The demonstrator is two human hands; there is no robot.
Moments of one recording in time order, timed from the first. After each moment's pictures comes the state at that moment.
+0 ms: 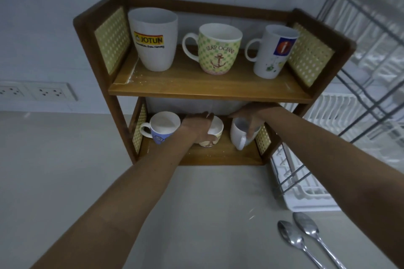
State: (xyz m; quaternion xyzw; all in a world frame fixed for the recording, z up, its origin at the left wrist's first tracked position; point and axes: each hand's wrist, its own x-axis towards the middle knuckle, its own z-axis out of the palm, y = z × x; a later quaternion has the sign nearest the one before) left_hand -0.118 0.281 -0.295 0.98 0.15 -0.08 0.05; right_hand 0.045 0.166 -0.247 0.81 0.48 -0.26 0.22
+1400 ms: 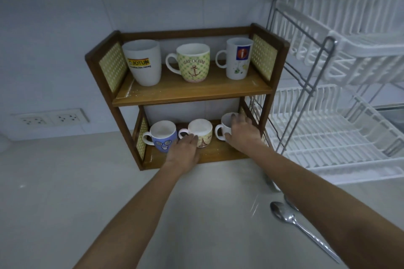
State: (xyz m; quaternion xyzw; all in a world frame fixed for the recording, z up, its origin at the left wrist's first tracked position) left_hand -0.197 0.225 -0.313 0.98 0.21 -0.02 0.00; right_hand -0.051 0.094 -0.282 0.93 0.36 -0.01 -0.05
